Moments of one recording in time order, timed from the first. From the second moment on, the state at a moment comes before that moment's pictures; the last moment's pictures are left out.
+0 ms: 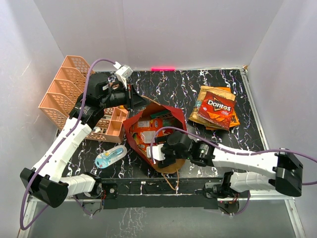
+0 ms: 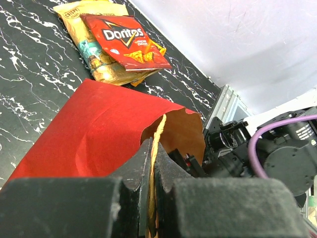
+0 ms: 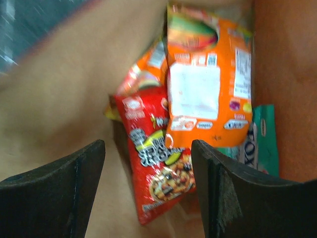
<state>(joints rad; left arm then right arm) -0.44 1.20 1.28 -0.38 0.69 -0.33 1.15 1.13 0.75 -0.21 -0.08 -0.72</state>
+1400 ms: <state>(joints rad) -0.44 1.19 1.28 -0.40 0.69 -0.30 1.05 1.20 0.66 0.06 -0.12 -0.89</state>
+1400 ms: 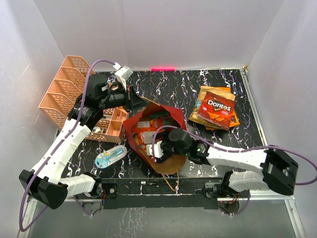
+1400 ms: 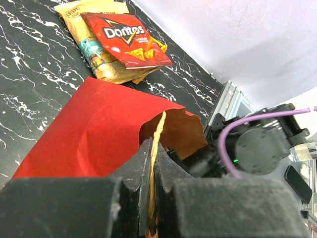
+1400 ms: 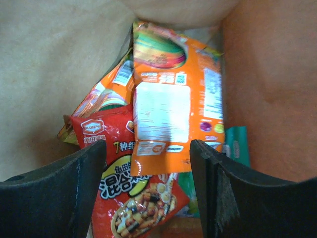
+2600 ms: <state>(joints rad) -0.44 1.19 1.28 -0.40 0.69 -0.30 0.94 1.51 0.71 0.36 -0.05 -1.06</state>
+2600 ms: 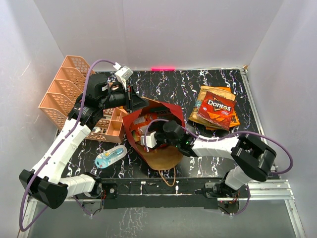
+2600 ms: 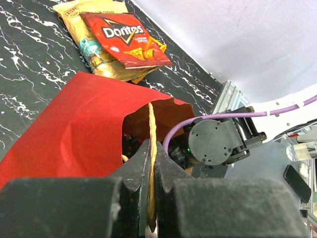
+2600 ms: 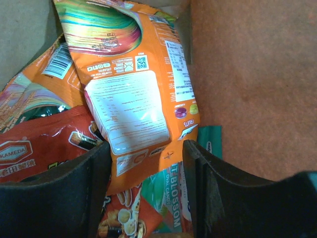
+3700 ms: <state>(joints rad) -0.44 1.19 1.28 -0.42 0.57 -0.34 0.93 0.99 0.98 -0.42 -0.33 -0.78</state>
